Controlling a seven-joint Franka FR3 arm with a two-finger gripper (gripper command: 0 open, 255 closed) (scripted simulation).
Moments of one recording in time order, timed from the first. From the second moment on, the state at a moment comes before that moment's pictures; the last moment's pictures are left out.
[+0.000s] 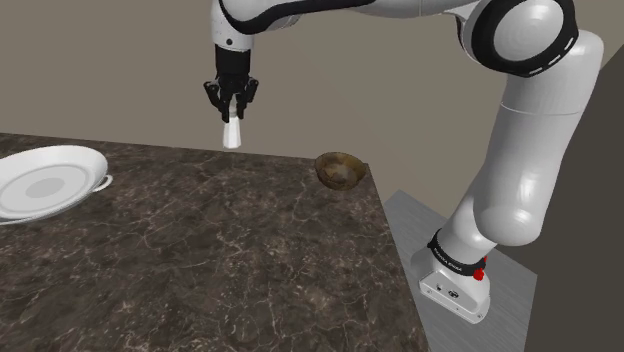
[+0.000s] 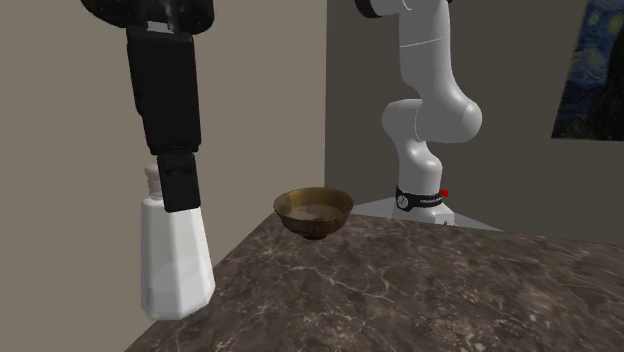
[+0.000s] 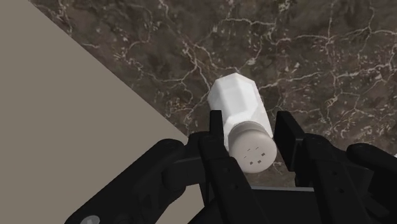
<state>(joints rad) 0.19 0.30 0.23 -1.57 0.01 1.90 0.38</state>
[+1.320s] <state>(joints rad) 0.11 -0.06 0.19 -1.85 0.10 1.82 0.25</state>
